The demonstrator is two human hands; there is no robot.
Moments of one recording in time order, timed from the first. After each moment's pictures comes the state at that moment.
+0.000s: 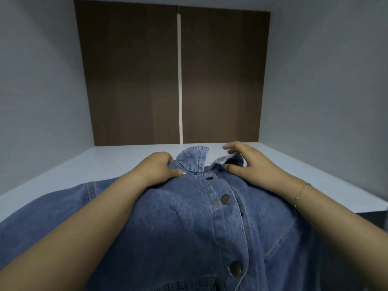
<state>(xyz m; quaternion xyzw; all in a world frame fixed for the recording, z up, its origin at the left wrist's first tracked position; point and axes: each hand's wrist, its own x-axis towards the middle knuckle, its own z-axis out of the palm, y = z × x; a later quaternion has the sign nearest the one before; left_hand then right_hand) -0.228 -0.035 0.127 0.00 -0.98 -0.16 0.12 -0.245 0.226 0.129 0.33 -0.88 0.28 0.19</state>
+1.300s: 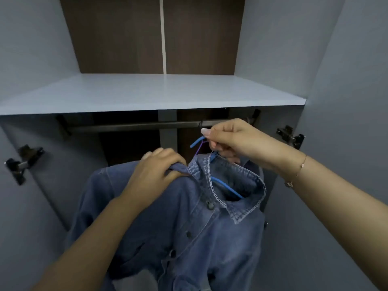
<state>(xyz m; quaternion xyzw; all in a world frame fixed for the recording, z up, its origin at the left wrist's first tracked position) 0.010 0.025 -0.028 -0.21 -0.92 -0.19 0.26 -0.007 0.241 0.064 0.28 -0.79 0.53 -0.11</state>
